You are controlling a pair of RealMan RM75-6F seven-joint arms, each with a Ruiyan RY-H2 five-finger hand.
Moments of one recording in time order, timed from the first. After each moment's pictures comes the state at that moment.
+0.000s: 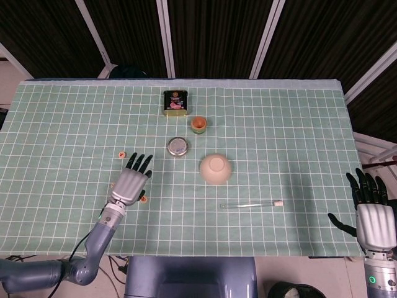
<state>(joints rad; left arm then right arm) -0.69 -1.64 -0.08 -1.56 1.07 1.14 0.79 0.05 -1.24 0.12 -1.57 -1.52 1.62 -0.16</state>
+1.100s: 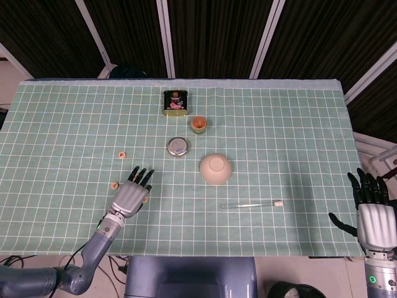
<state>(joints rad) -0.66 -1.65 -0.01 -1.53 1.11 1.11 0.81 0.05 -1.24 0.13 -1.57 -1.51 1.62 -0.16</state>
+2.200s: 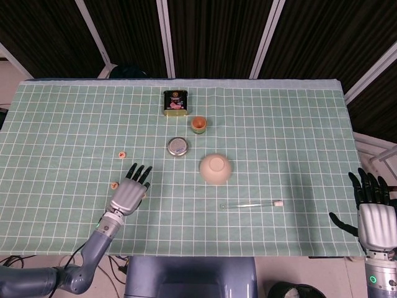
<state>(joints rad) -0.65 -1.63 -0.04 -1.56 1.10 1.13 0.83 0.05 -1.24 0.13 -1.57 -1.51 1.62 -0.16</state>
